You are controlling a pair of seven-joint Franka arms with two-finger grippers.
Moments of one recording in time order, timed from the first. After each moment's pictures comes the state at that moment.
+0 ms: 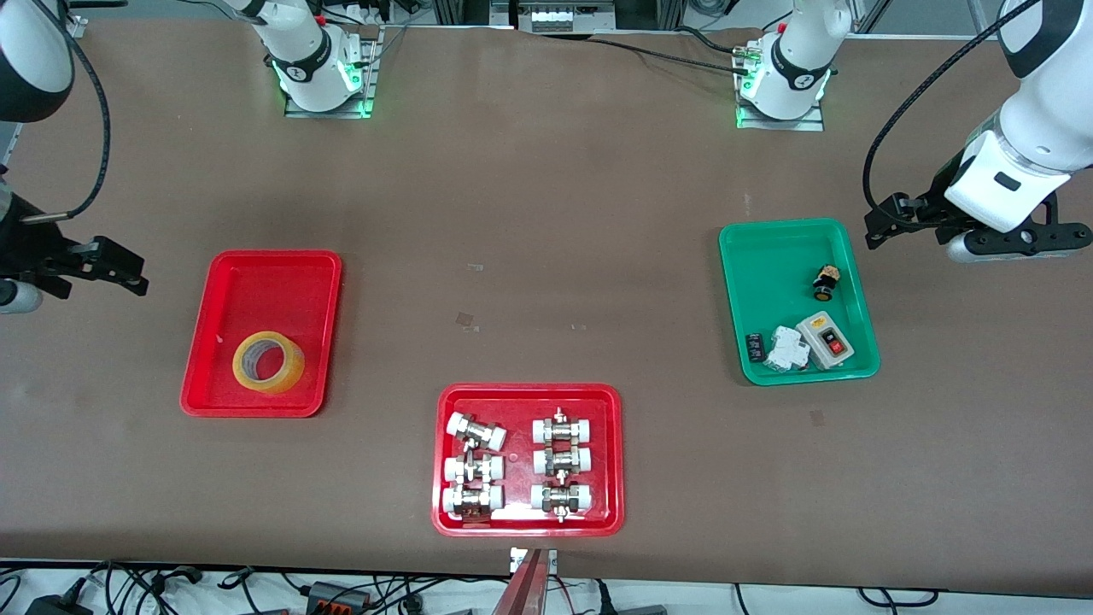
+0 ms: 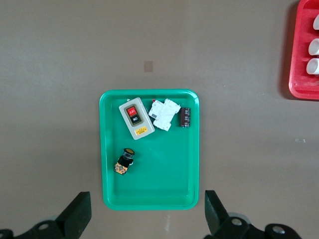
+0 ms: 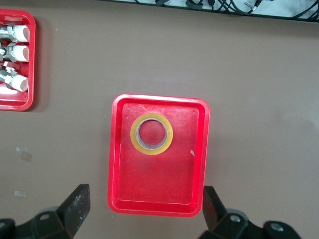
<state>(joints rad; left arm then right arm) 0.07 -0.02 -0.16 -1.76 0.00 1.76 -0.19 0.00 0.16 0.00 -1.53 -0.02 1.80 -0.07</state>
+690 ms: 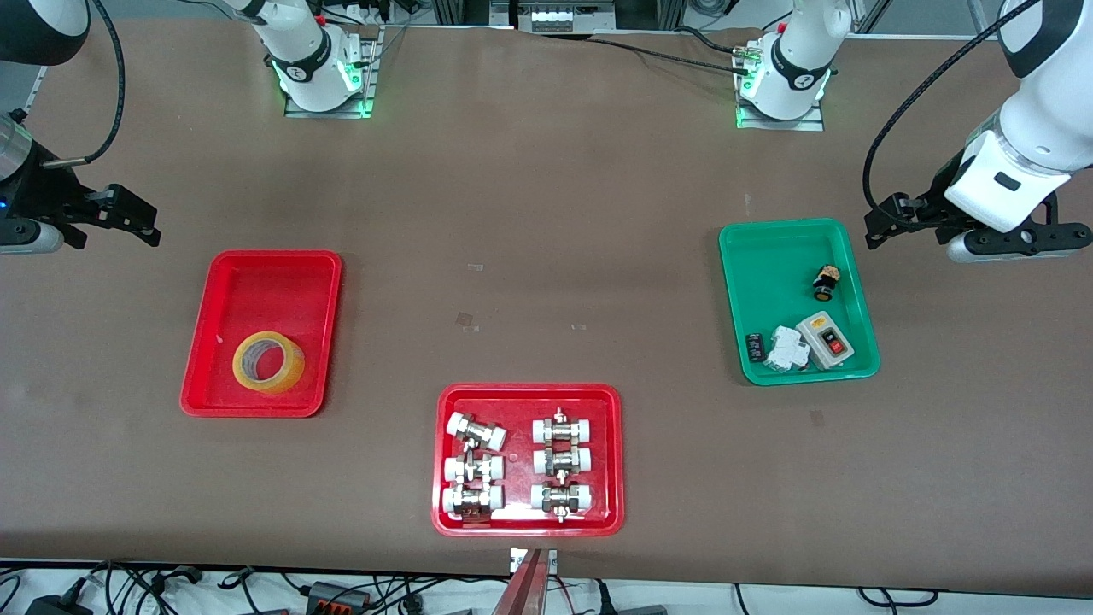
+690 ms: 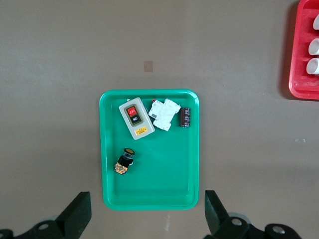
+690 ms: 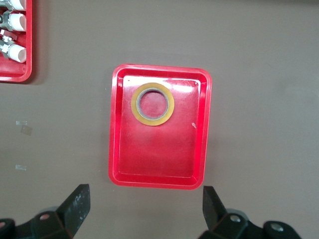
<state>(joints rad) 0.07 -0.02 -0.16 -1.76 0.00 1.76 -0.19 -0.01 0.00 0.00 -1.72 -0.02 1.78 -0.07</state>
